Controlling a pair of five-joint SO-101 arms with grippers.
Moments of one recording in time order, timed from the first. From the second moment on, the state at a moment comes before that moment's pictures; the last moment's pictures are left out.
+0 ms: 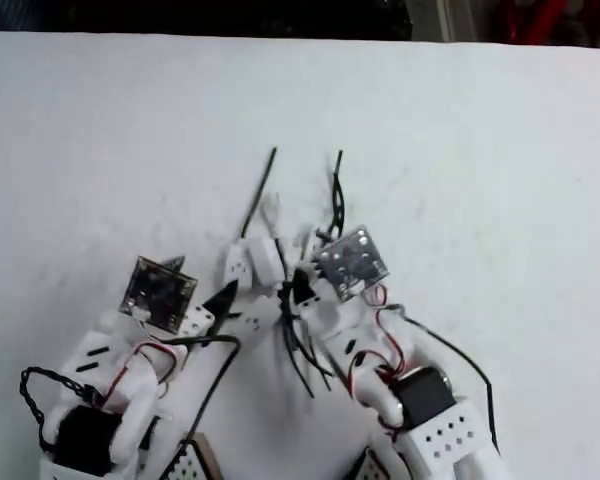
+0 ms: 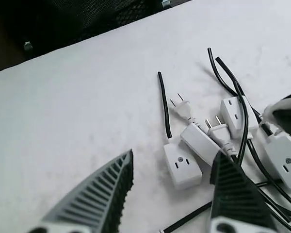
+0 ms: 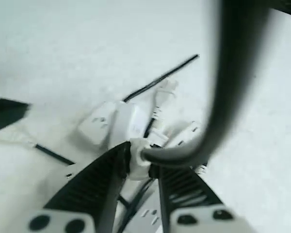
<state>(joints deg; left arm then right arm) 8.5 -104.4 76.0 67.1 -13.1 -30.6 -80.4 78.4 42.5 4.9</state>
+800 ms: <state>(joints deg) 8.6 -20.2 45.1 58.2 -11.3 -20.4 -80.4 83.9 36.7 2.0</state>
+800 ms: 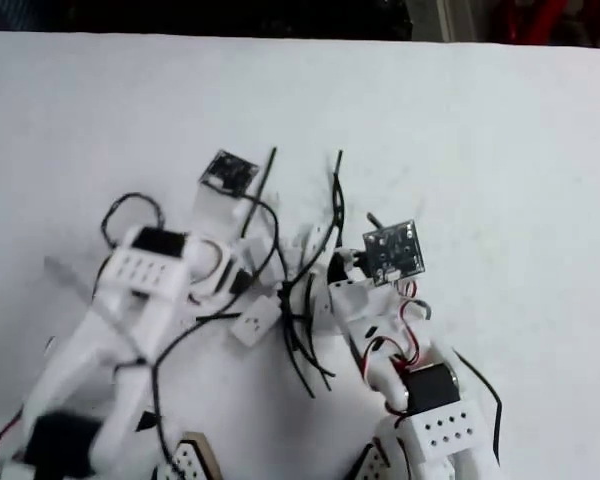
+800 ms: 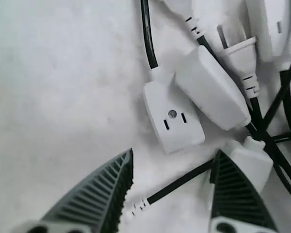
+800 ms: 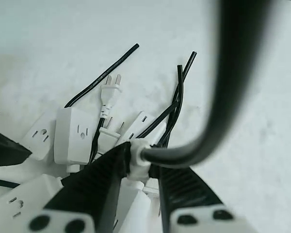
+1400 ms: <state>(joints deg) 8.7 4.8 33.1 52.3 -9.2 -20.4 -80.4 83.9 36.7 2.0</state>
